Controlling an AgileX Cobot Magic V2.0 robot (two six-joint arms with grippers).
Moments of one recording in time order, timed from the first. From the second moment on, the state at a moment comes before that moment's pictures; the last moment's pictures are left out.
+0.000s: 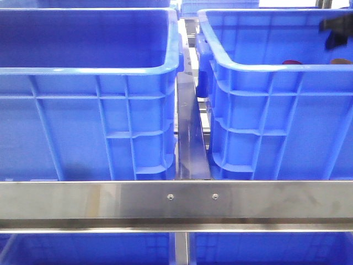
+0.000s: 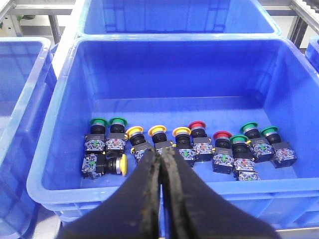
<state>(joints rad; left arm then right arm) -0.21 0.40 -0.75 0.21 0.70 -0.27 -0.13 1.83 -1.30 1.82 0.04 -1.78</state>
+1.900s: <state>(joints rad) -0.21 0.40 -0.75 0.21 0.70 -0.27 -0.13 0.55 -0.51 1.82 0.22 -1.78</state>
